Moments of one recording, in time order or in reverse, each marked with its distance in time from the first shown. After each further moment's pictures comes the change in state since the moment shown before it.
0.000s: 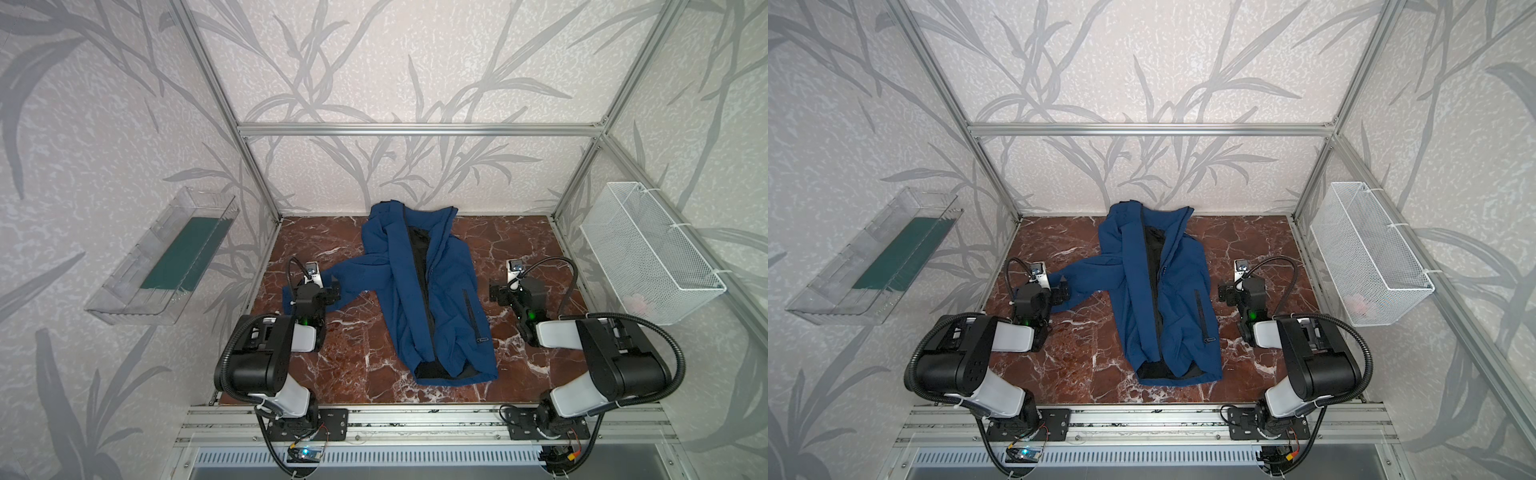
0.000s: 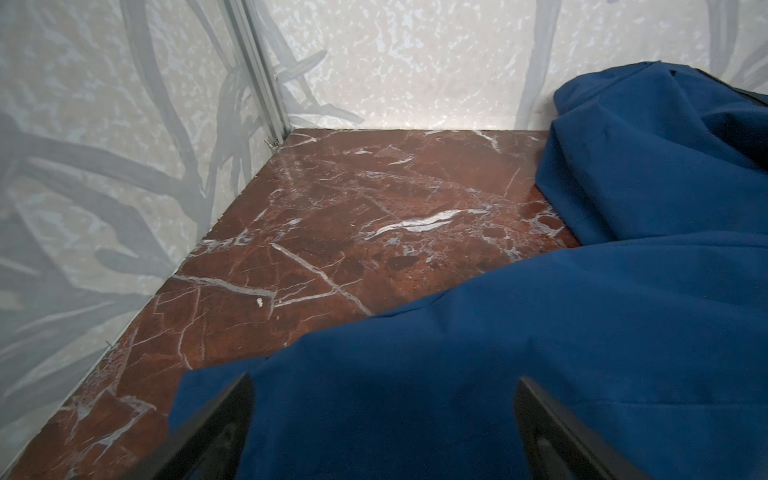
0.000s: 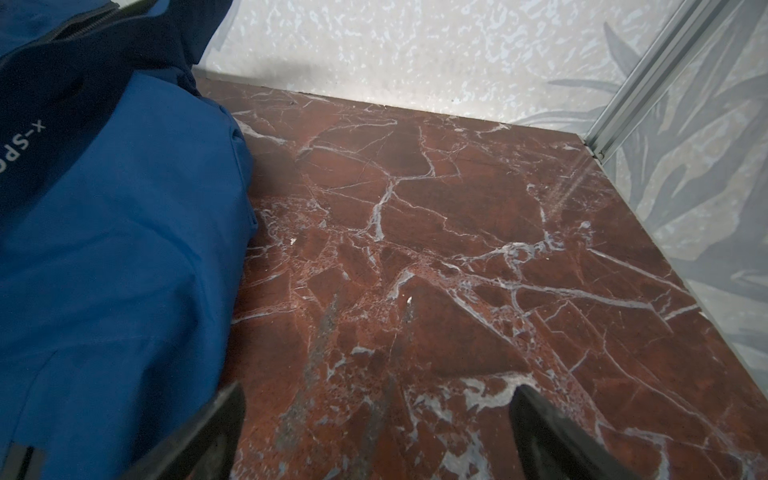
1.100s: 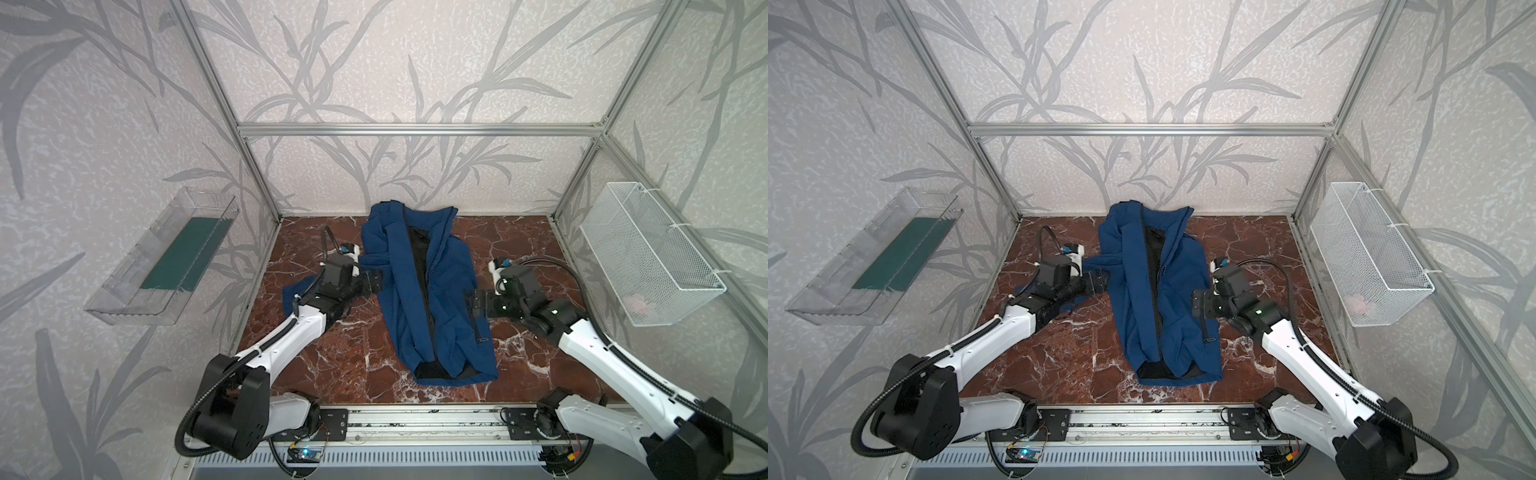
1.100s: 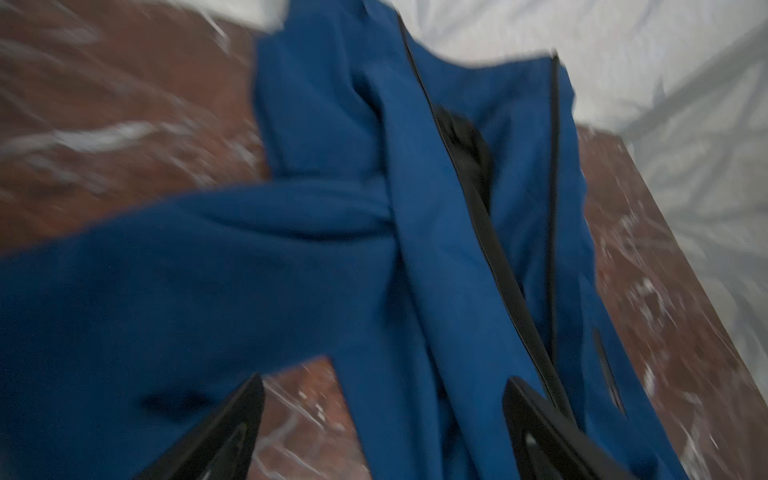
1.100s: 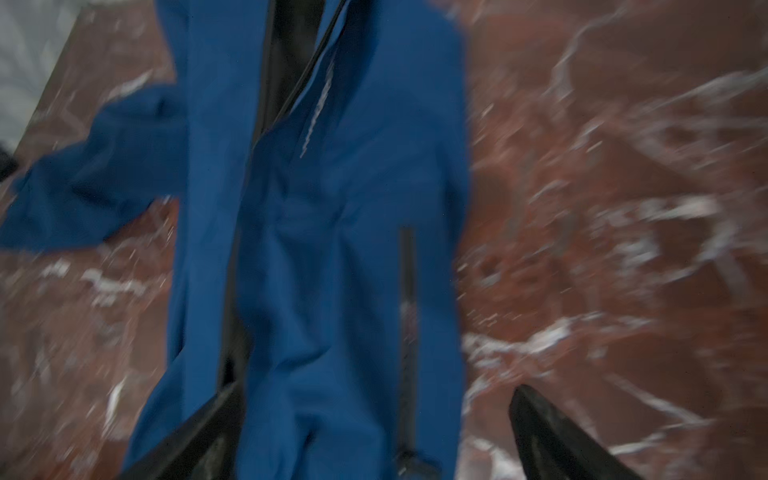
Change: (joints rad) left arm -0.399 -0.259 0.381 -0.975 0.349 -0.443; right arm 0.442 -0.459 0.434 -1.369 -0.112 0.538
